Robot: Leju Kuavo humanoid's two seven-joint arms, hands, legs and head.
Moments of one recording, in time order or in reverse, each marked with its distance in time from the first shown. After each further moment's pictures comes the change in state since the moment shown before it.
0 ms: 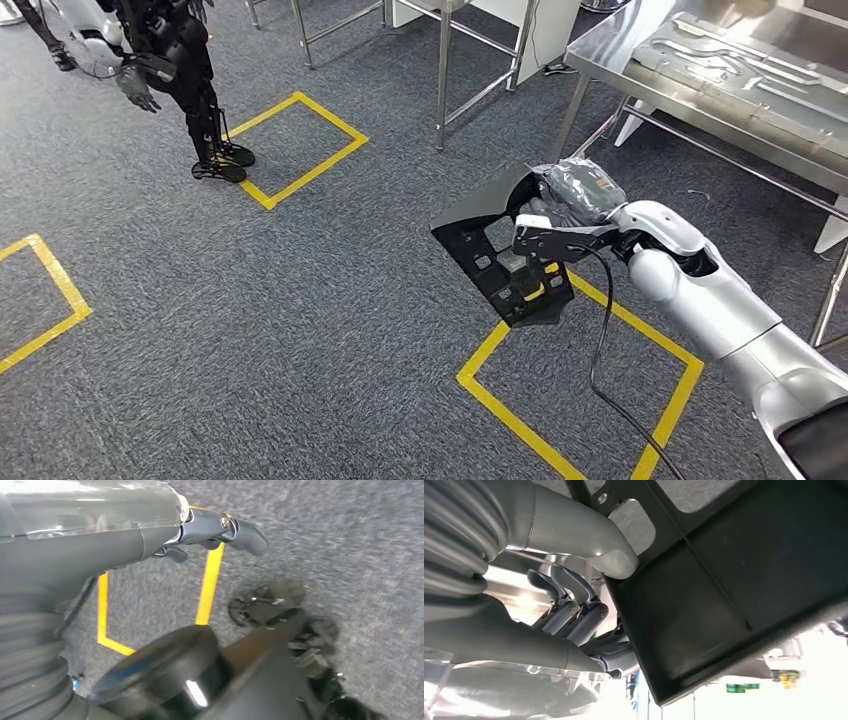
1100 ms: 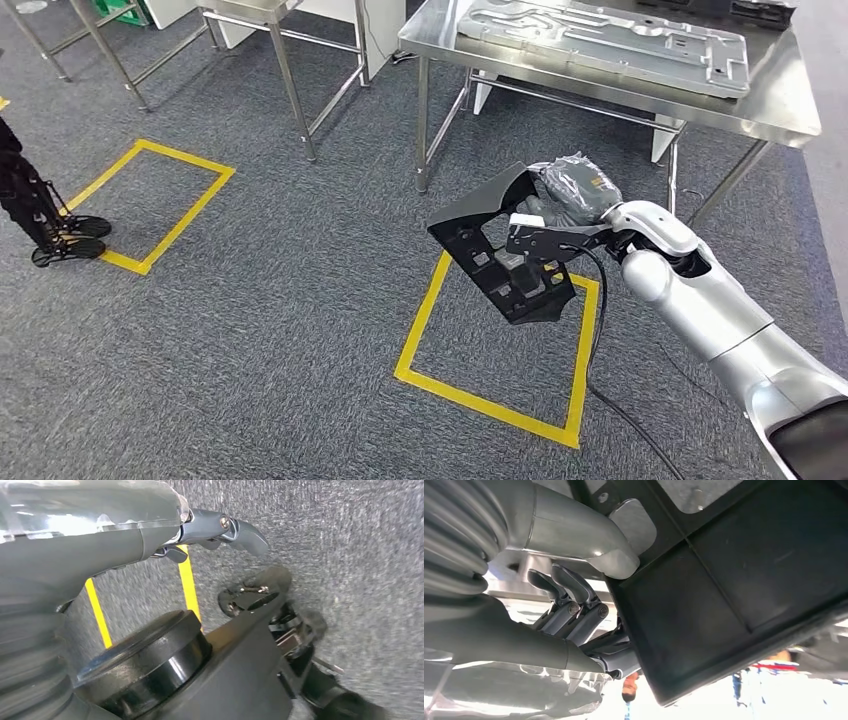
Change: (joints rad) left arm -0.006 -0.006 0.002 0.000 0.012 -0.033 -0.012; right arm 0.021 0.026 -0.021 0.001 0.040 -0.005 0.019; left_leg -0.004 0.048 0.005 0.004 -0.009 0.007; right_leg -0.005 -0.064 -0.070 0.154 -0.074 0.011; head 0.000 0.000
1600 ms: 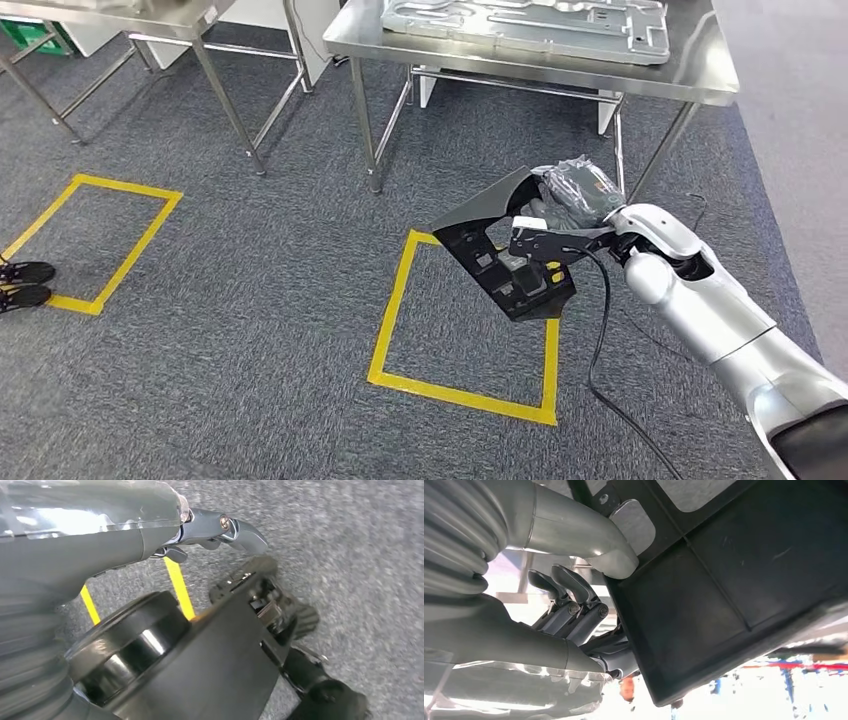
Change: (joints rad) left arm 0.003 -0.008 0.000 0.000 0.009 -0.001 -0.027; right arm 0.005 0.002 -0.014 0.000 0.014 0.004 -0.003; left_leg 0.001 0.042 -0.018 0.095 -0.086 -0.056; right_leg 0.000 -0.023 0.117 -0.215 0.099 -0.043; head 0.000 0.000
